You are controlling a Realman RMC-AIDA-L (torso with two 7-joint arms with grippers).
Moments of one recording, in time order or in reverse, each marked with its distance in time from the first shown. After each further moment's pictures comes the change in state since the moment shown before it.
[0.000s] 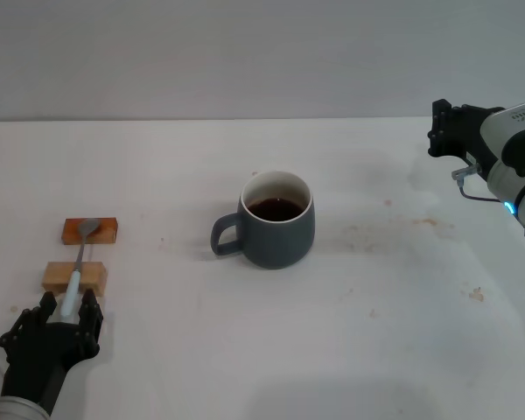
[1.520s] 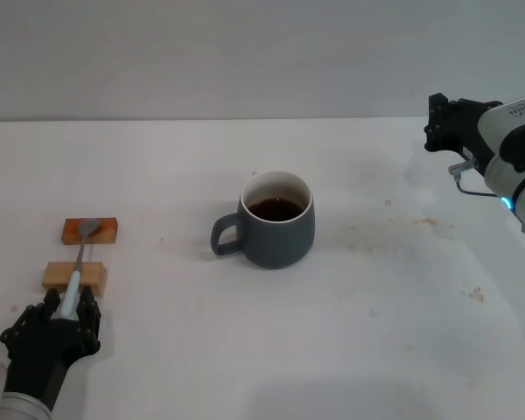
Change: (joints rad) left arm -0.028 0.001 0.008 0.026 -0.018 0.018 0.003; right arm 0.002 -0.001 -0.004 0.015 0.000 0.000 0.000
